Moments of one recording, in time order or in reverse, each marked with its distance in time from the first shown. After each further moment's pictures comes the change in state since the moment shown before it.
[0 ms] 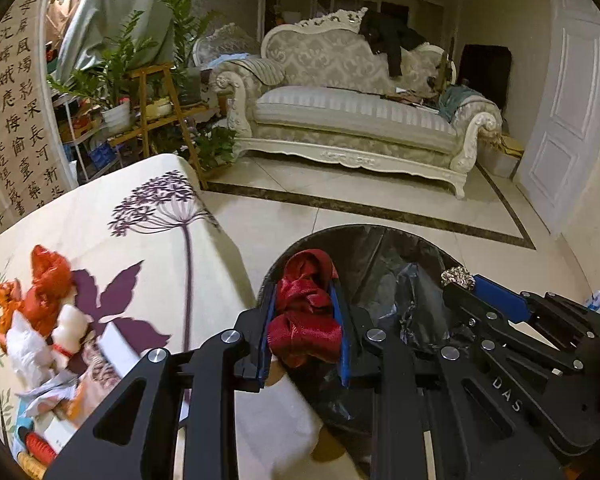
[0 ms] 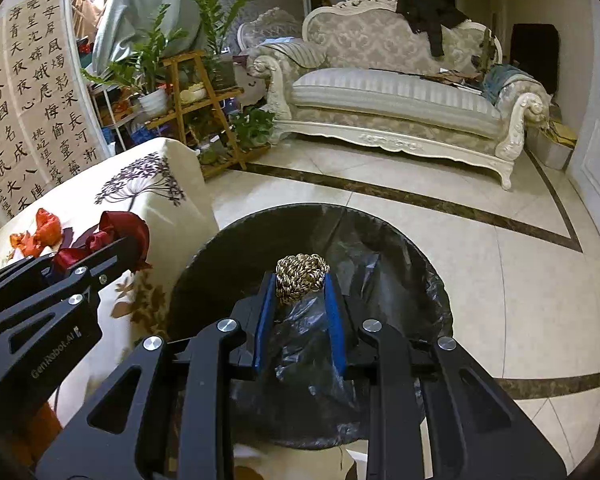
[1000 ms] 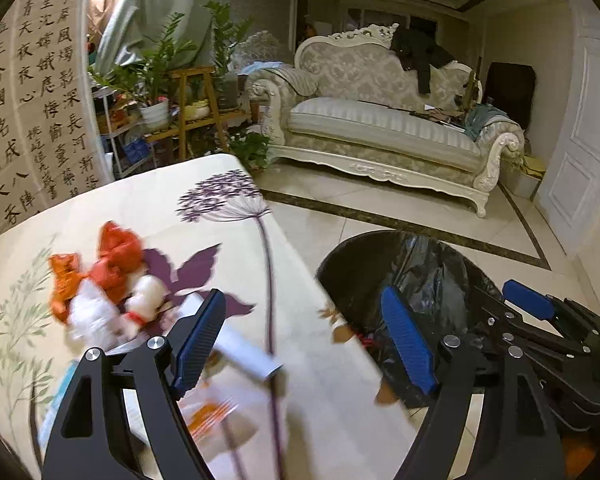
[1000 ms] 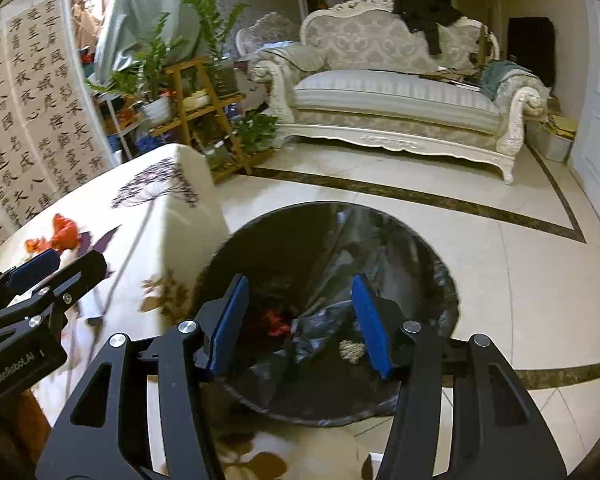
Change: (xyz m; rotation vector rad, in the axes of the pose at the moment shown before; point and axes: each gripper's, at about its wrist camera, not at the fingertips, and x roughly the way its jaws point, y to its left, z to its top) left arm -0.051 0.041 -0.013 -0.073 -0.044 0.094; right arm -0.027 0.025 -0.007 0.009 -0.017 0.043
